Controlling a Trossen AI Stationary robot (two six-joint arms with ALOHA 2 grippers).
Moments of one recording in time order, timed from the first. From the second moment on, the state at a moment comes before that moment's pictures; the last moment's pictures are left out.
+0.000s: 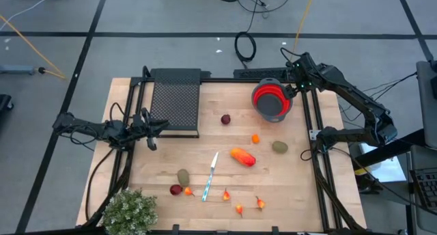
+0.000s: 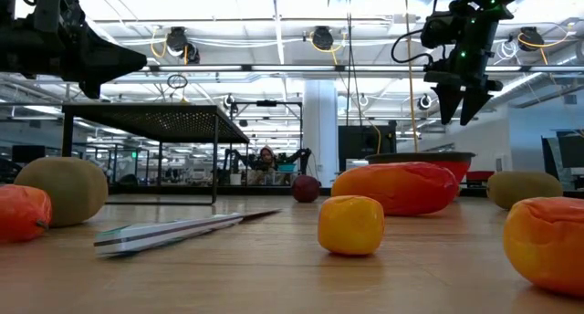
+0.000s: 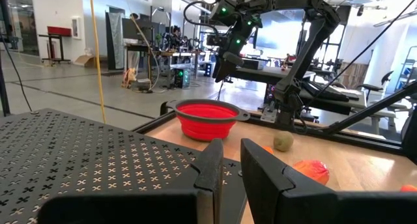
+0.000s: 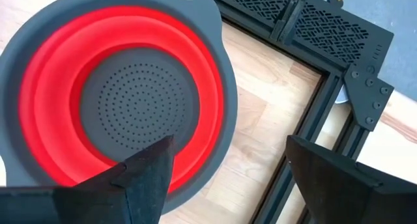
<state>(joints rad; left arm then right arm) -0.24 0.09 0.02 0.18 -0.55 -0.06 -0.98 1.19 1.04 -0.98 0.08 0.09</state>
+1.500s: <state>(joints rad) -0.24 0.09 0.02 0.18 -0.55 -0.06 -0.98 1.19 0.62 -0.53 0.08 0.27</state>
